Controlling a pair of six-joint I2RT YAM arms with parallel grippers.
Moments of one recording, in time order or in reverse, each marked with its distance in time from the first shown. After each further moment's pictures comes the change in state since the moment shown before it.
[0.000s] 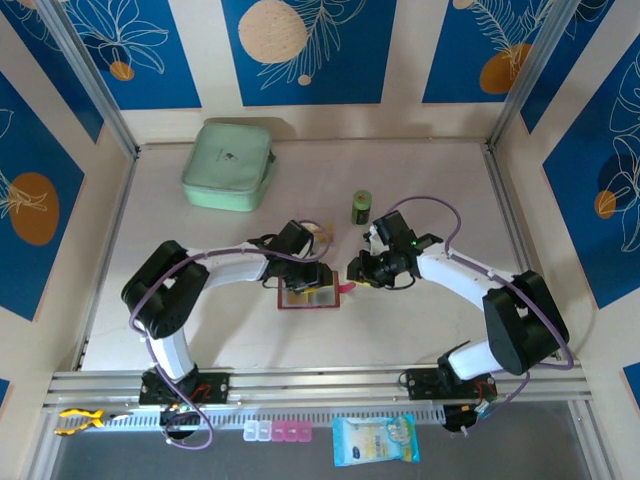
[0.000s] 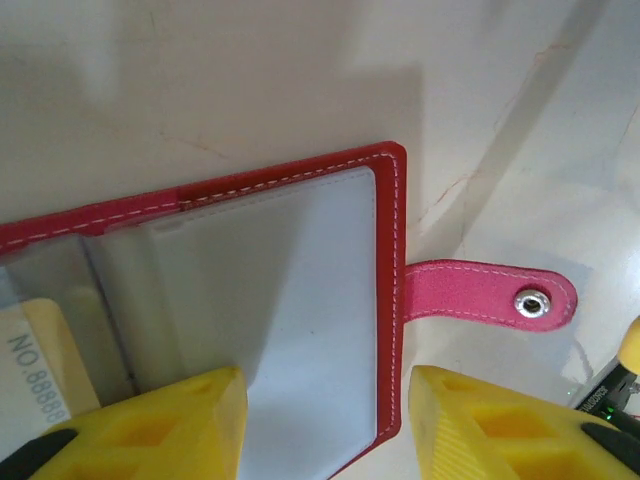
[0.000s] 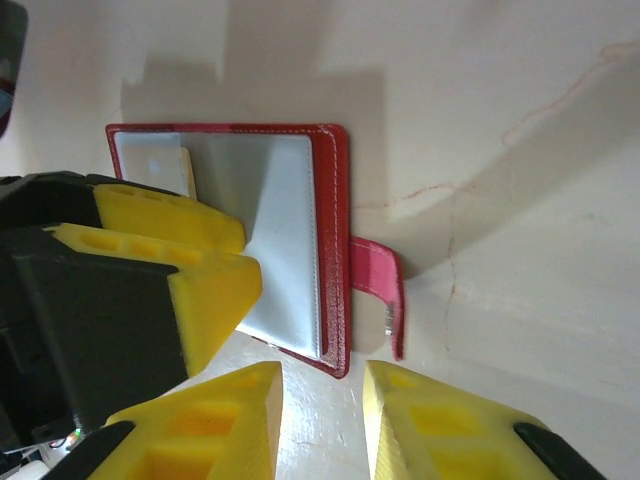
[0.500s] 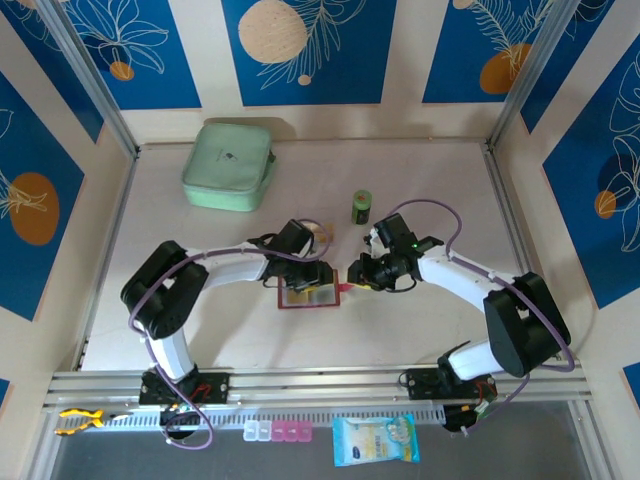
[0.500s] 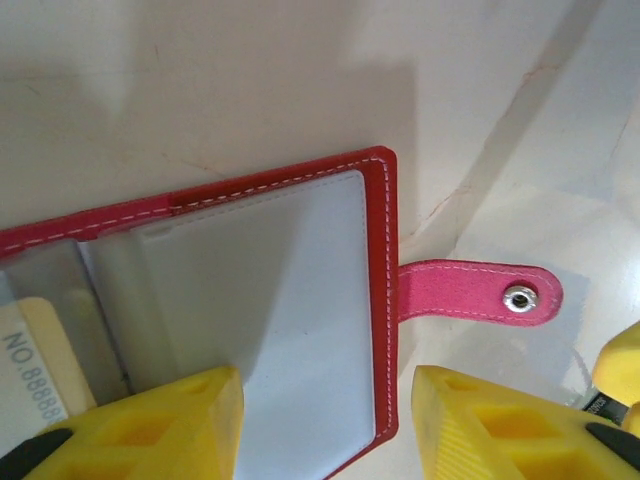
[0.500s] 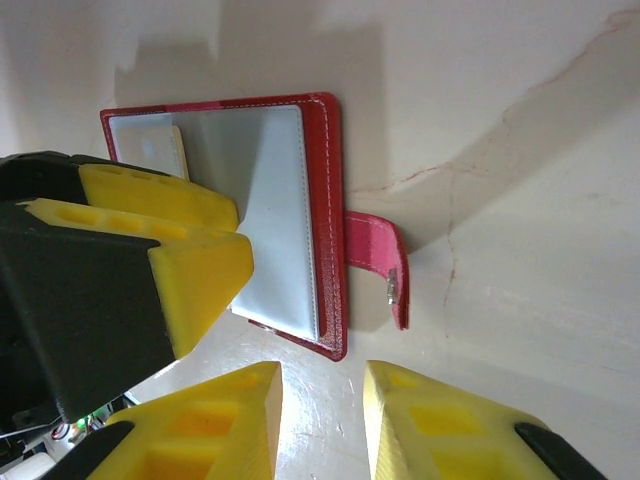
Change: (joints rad) left arm 0.000 -0.013 0.004 0.003 -0.023 -0.007; right arm 0.005 -0.008 -0.012 0.005 -0.015 0.005
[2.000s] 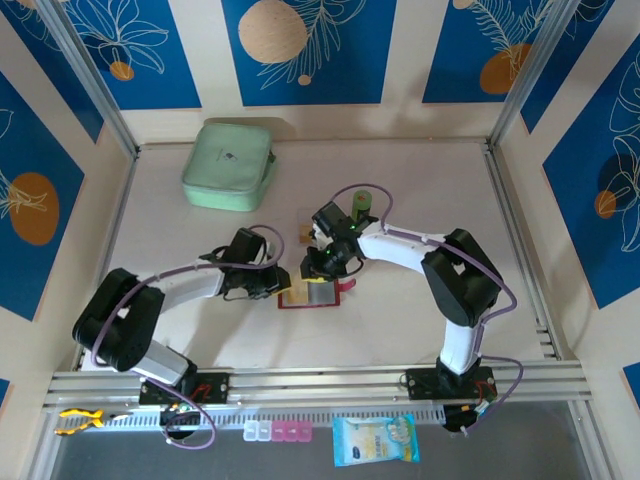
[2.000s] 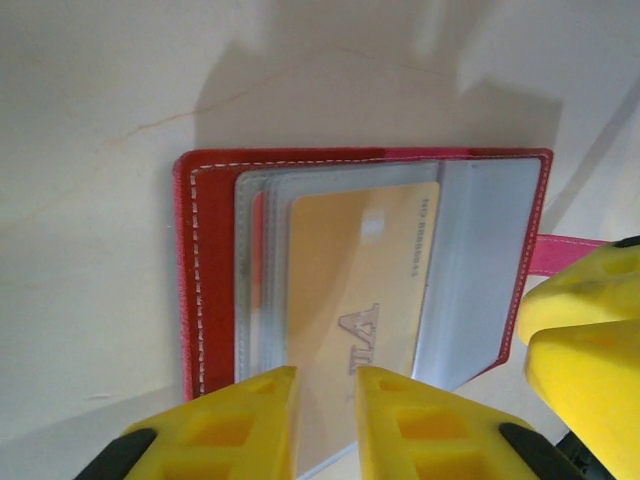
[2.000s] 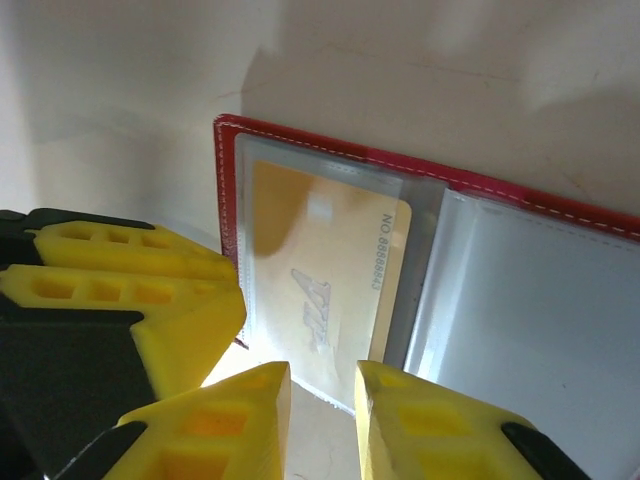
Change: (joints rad) left arm 0.222 -0.265 -0.317 0.047 0.039 0.026; right arm 0.235 0.421 0.414 -0.051 0.014 0.029
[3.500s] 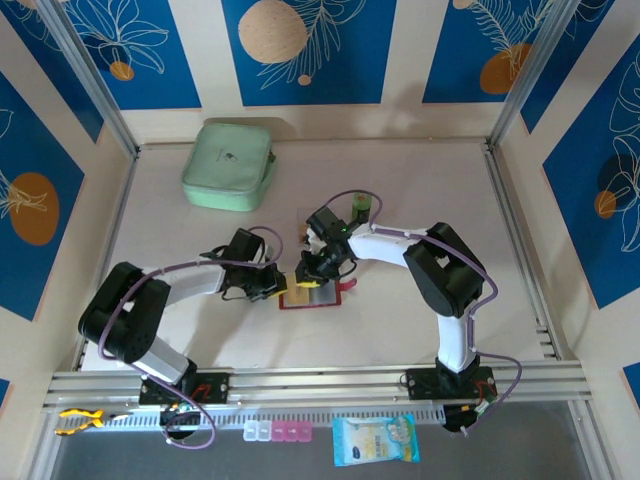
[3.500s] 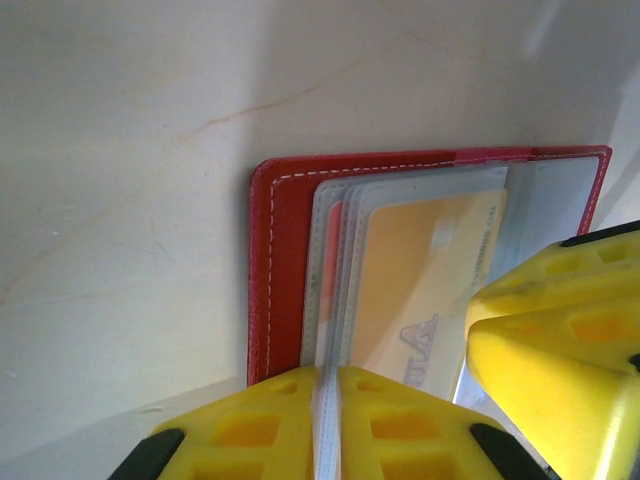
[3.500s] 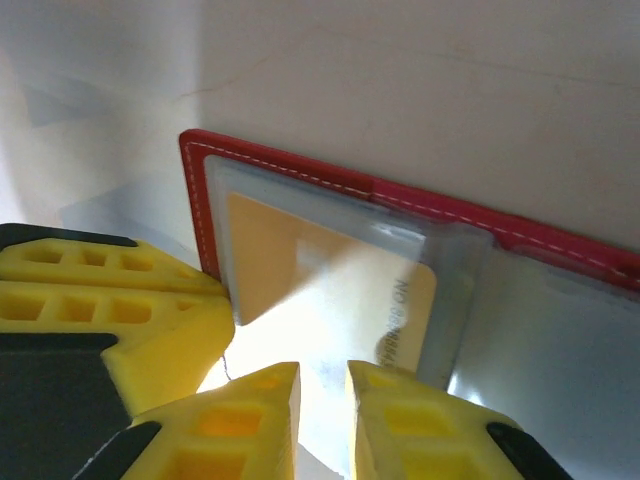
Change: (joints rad) left arm 0.027 0.038 0.001 -0.019 0.024 0.019; right arm 0.010 0.100 0.016 0.054 -0.061 0.016
